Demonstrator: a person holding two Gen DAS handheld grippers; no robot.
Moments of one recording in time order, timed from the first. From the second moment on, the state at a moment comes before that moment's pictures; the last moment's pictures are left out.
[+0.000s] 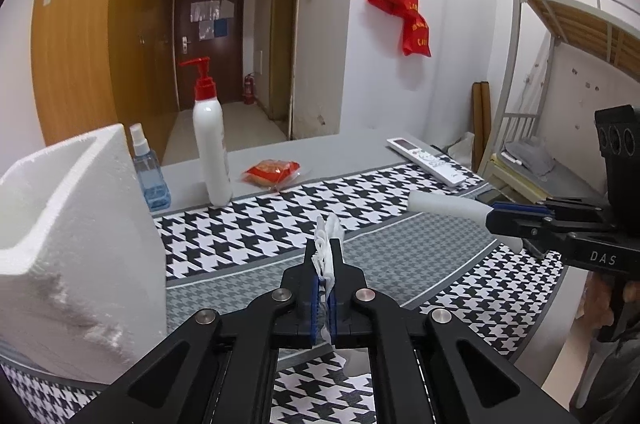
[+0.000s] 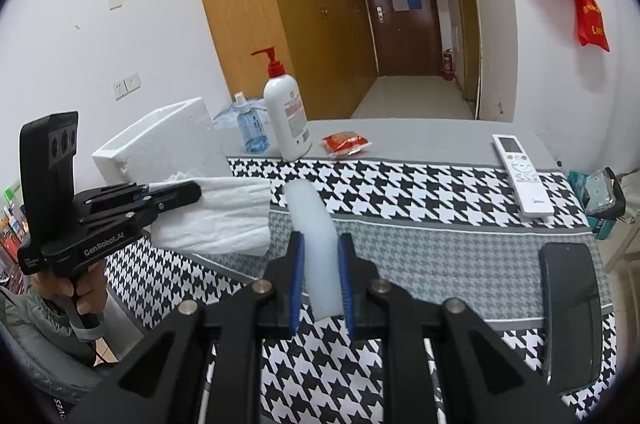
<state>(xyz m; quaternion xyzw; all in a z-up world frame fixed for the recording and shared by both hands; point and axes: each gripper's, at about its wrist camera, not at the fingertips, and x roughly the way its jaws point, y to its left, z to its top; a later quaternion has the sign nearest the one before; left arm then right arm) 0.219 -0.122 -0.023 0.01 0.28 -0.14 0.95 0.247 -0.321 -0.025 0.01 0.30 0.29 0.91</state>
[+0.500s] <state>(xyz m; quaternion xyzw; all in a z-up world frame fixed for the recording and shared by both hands) 0.205 -0.104 0.021 0.03 0.23 -0.12 0.97 0.241 -0.300 0.003 0.02 0.25 0.29 0.92</state>
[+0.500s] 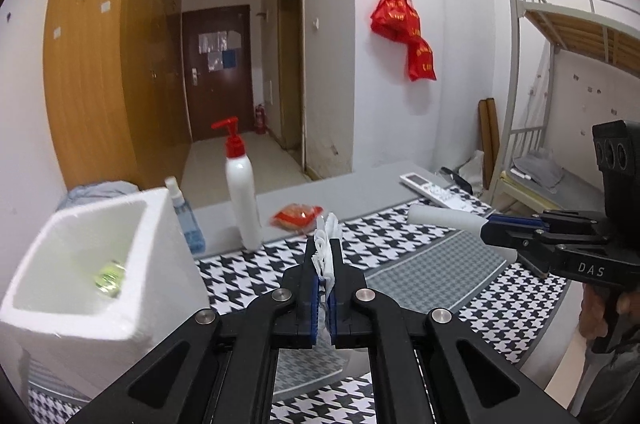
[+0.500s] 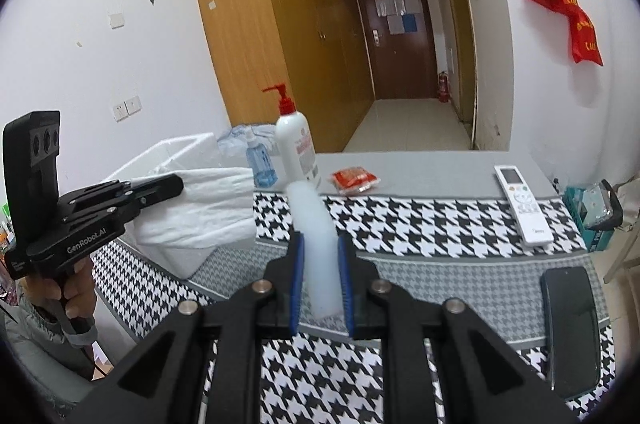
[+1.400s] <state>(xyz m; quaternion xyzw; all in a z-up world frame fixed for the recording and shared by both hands) 0.192 -0.066 0.067 0.05 0.17 -0.07 0.98 0.231 -0.257 0.047 0.01 0.20 0.29 0.94</state>
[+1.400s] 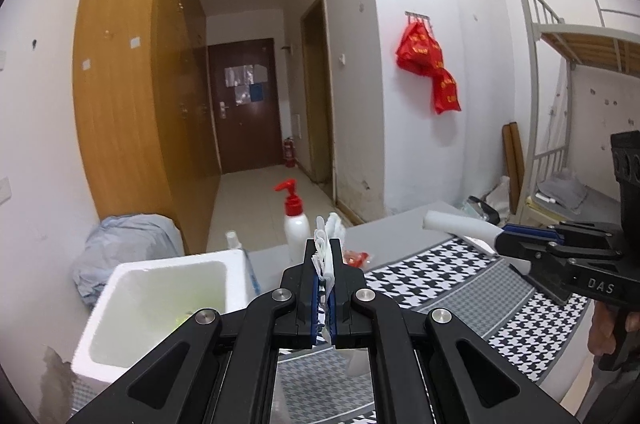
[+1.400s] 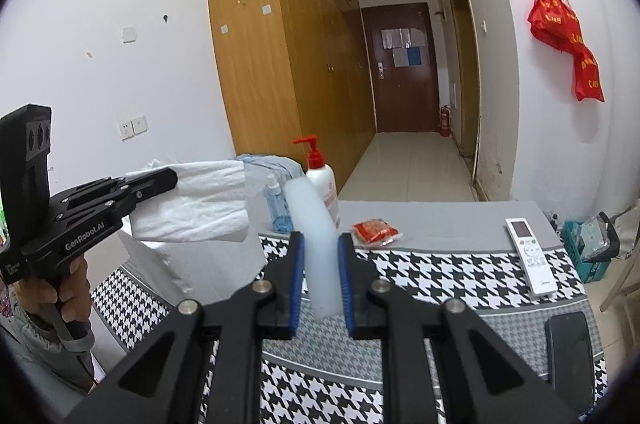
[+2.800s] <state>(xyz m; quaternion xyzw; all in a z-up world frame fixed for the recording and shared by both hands) 0.199 0.047 0.063 0.02 0.19 0.06 0.98 0.236 -0.153 0.058 -0.04 0.20 0.37 0.91</state>
